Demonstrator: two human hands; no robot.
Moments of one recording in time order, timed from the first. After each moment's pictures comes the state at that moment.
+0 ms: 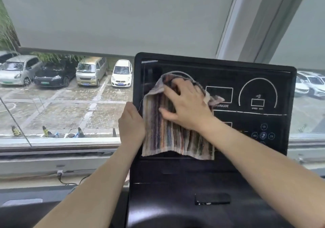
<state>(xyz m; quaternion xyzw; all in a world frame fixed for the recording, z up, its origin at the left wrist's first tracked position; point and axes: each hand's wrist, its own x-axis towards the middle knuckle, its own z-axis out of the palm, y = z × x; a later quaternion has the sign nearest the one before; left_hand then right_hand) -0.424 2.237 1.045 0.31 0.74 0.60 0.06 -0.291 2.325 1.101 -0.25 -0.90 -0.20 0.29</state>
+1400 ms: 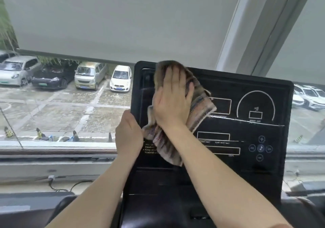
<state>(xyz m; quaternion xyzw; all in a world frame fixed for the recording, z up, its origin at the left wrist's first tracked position) -0.420 2.238 1.043 0.29 0.75 0.59 0.06 -0.356 2.326 1.093 -0.45 -0.77 -0.14 0.43</state>
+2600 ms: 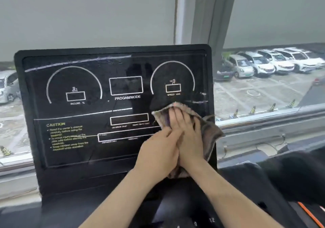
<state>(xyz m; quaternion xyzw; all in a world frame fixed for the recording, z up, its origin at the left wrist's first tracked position) -0.164 2.291 1.017 0.74 0.63 0.24 -0.05 -0.072 2.379 0.969 -0.46 -0.82 -0.12 0.31</state>
